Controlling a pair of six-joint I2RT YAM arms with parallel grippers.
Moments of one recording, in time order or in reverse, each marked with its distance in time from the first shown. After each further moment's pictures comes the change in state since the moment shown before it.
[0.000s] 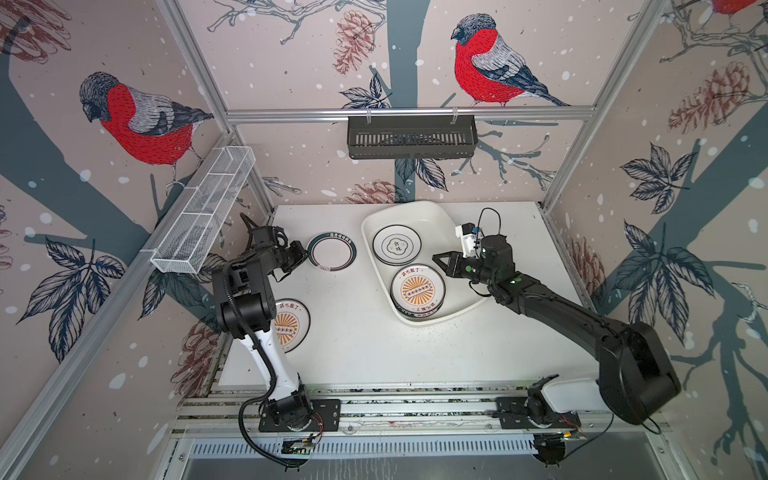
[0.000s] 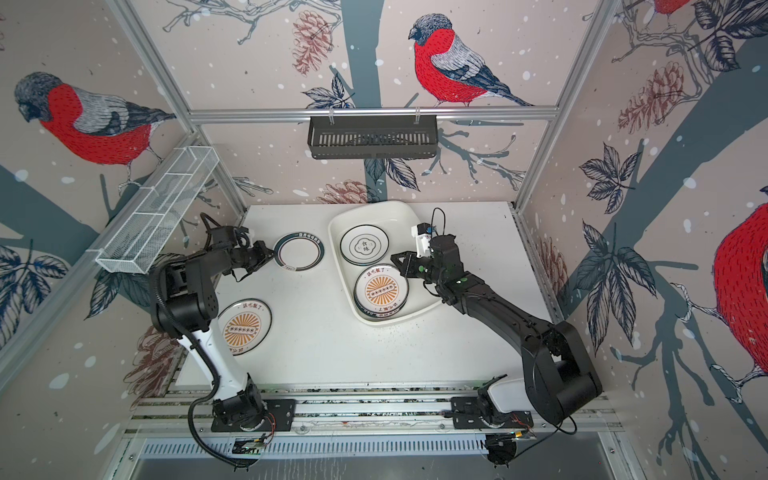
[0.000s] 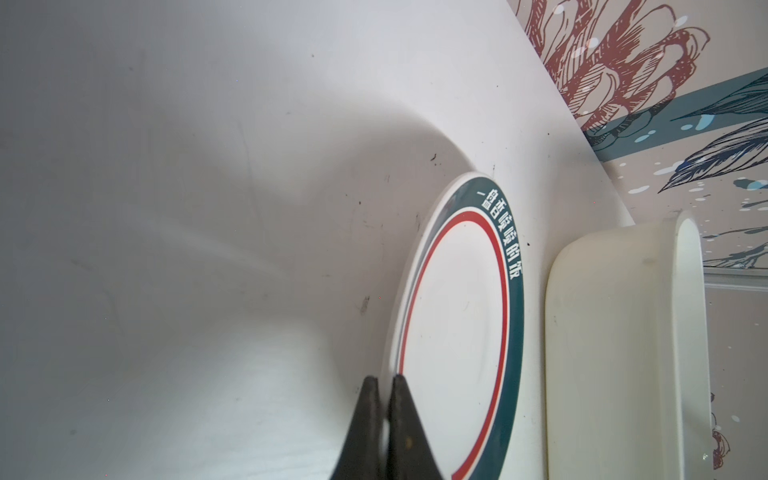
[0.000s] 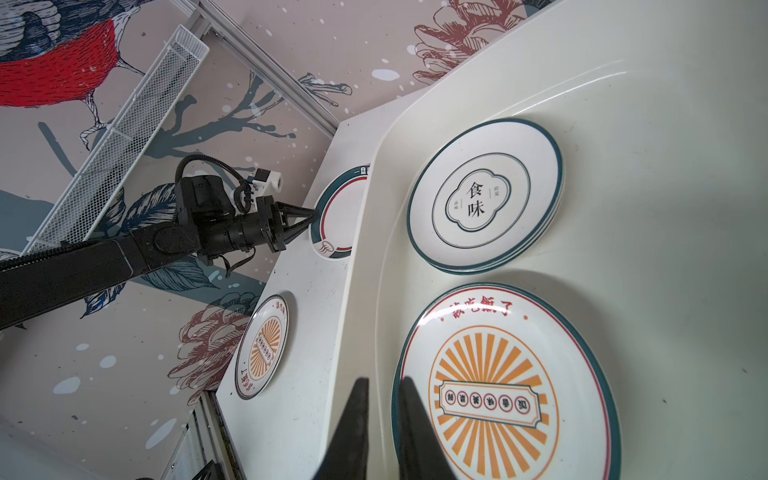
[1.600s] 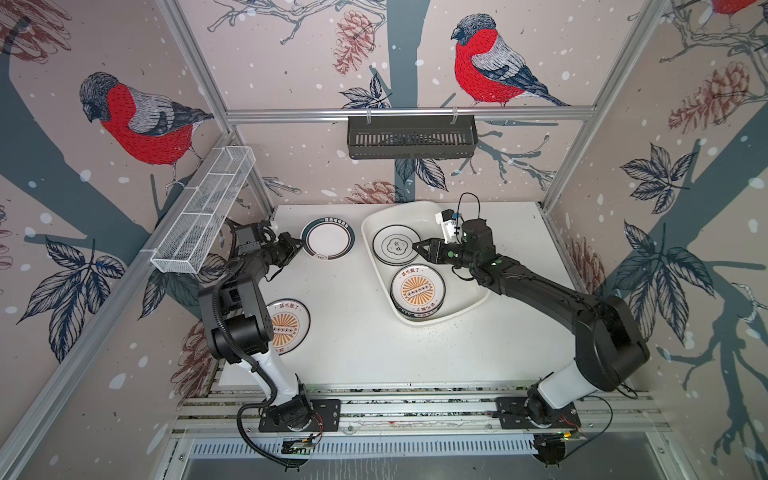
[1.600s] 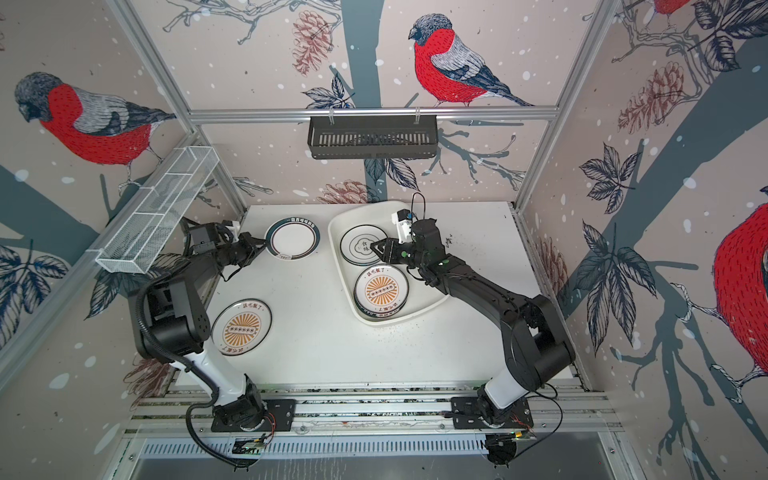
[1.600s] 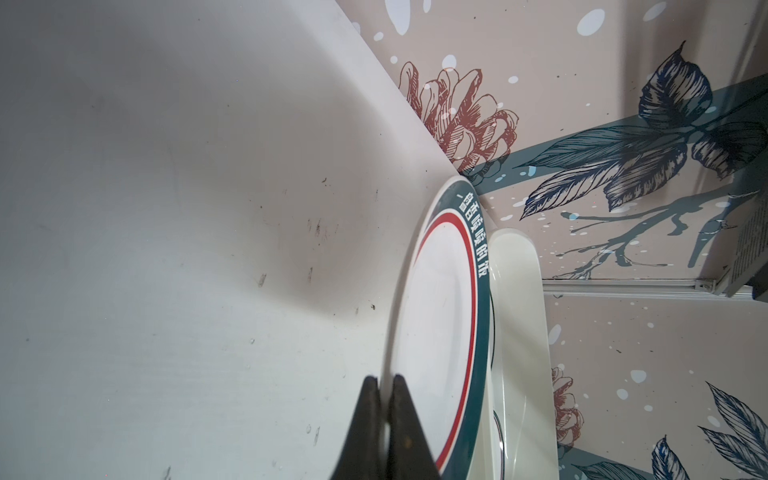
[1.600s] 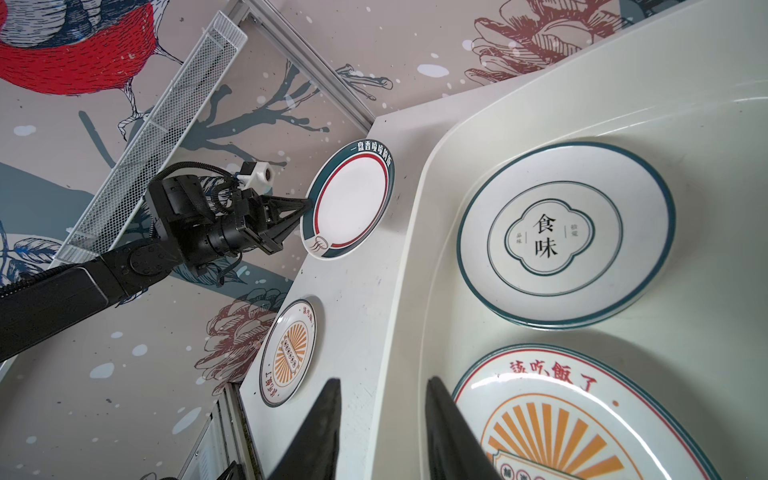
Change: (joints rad) left arm 0.053 -0.212 -0.105 0.079 0.182 -0.202; right arm 0.071 0.206 0.246 -0.012 -0.044 0.003
